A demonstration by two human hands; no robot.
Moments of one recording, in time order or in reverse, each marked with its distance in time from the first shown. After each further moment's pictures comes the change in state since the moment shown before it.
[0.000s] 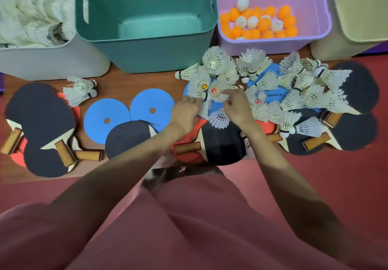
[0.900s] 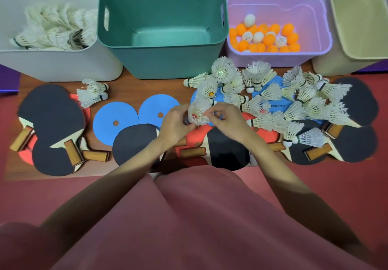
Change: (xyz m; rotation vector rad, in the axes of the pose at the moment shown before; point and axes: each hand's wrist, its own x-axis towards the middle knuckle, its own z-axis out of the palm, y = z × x) left_hand -0.052 -0.025 -0.020 -0.674 0.285 -0.077; right_hand -0.039 -0.046 -0.003 0.245 -0.168 -0.266
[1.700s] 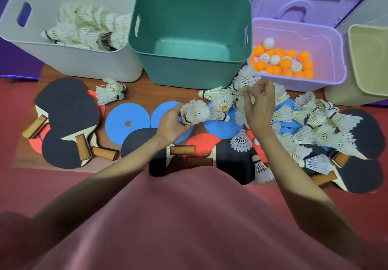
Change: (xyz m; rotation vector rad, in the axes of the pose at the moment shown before) left_hand 0.010 -0.033 -0.033 -0.071 0.072 -0.200; right_hand 0.064 0.009 -0.033 -0.436 0.712 -0.240
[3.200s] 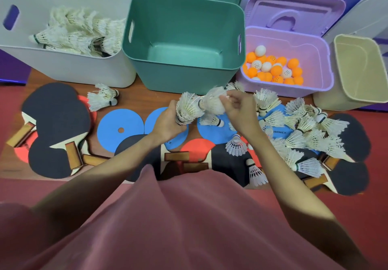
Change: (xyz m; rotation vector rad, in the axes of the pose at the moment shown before) left_hand 0.022 0.006 -0.005 -0.022 -0.064 -0.016; right_hand 0.007 -0.062 -0.021 0.430 -0.355 0.214
